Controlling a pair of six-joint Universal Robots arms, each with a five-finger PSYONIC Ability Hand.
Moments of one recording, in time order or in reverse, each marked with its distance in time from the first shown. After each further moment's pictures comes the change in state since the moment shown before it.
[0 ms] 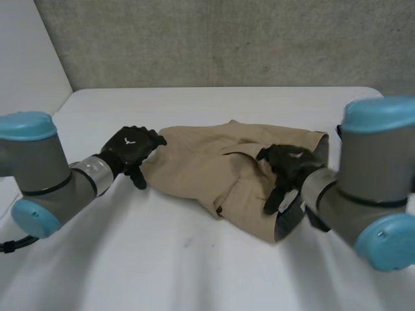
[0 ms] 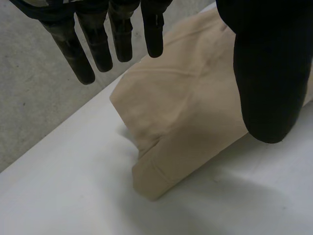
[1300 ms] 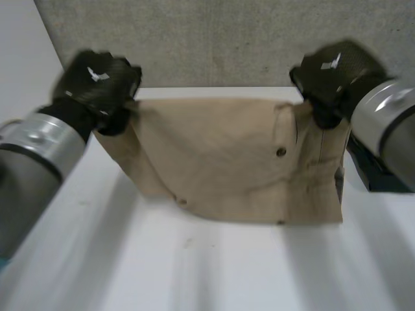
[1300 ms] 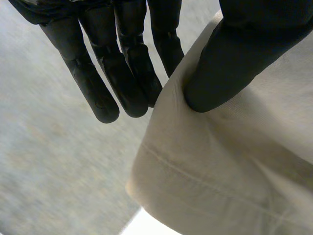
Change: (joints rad) left arm -0.208 0.545 -0.106 -0.097 -0.336 0.023; right arm 0.001 -0.282 -0.218 0.194 0.055 -0.575; left_hand 0.840 0.895 0.893 0.901 0.851; right_hand 0.786 0.967 0.967 0.964 0.922
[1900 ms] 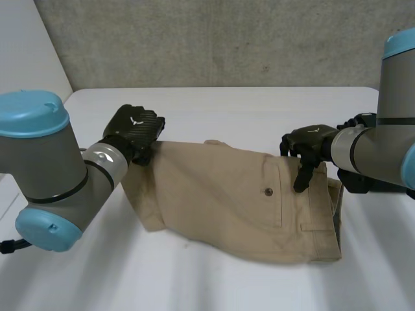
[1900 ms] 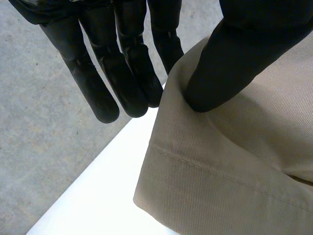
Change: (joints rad) left arm 0.001 -0.348 0.094 0.047 0.001 0.005; right arm -0.174 0.429 -0.217 0.261 -0.232 0.272; left_hand 0.000 0.000 0.000 0.000 0.000; right_hand -0.480 -0.605 -0.607 -0.622 -0.589
